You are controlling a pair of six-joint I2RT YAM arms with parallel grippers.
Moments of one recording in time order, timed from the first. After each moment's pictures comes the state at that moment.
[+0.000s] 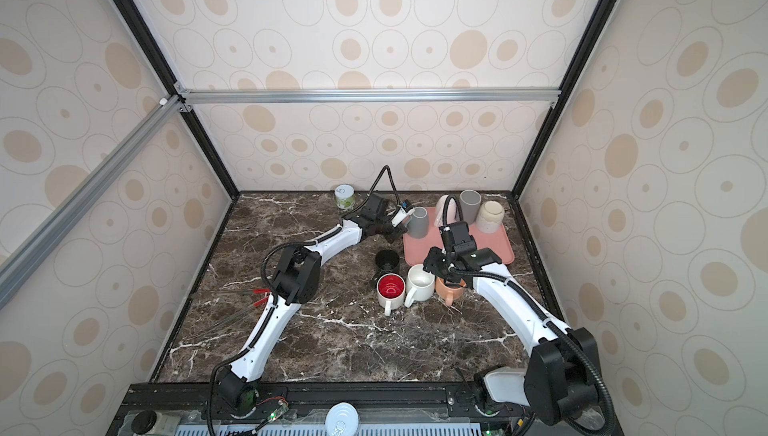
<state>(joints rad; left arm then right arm) -0.59 2.60 2.23 -0.35 0.32 0.33 0.32 1.29 0.98 -0.63 -0.07 0.68</state>
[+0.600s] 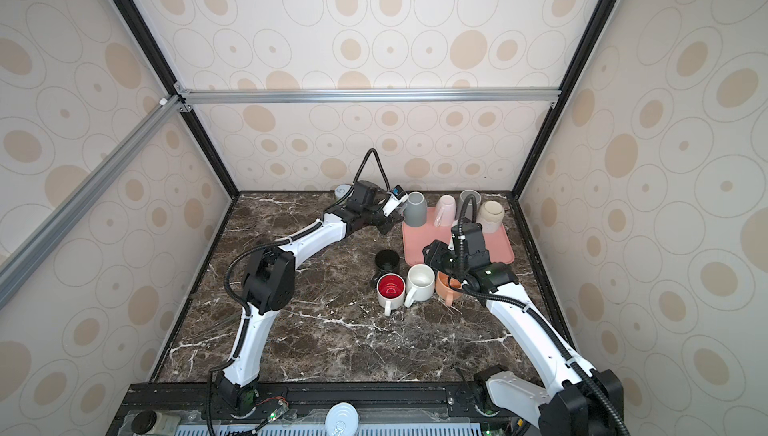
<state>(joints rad) -0.57 2.23 1.89 -0.22 0.39 0.27 0.32 1.10 0.90 -0.45 -0.14 0.74</state>
